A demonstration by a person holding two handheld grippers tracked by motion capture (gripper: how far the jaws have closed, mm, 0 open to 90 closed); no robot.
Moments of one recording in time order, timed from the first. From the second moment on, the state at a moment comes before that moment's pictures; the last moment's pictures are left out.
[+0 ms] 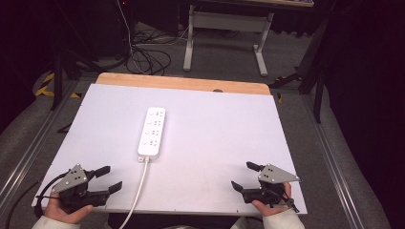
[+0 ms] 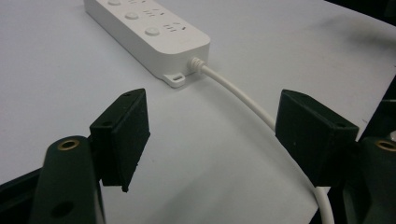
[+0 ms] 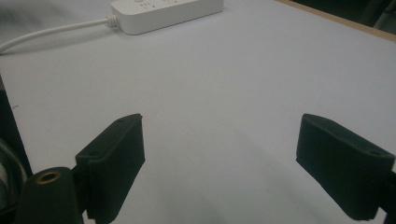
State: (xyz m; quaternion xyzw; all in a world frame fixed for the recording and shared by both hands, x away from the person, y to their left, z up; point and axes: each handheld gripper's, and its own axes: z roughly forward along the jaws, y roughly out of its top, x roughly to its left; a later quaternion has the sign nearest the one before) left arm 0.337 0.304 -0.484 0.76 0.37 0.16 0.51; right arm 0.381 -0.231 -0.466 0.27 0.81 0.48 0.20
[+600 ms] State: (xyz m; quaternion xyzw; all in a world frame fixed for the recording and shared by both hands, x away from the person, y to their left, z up) left arm 0.337 0.303 -0.479 0.76 0.37 0.19 0.51; right arm 0.381 -0.231 -0.466 0.27 0.81 0.48 0.20
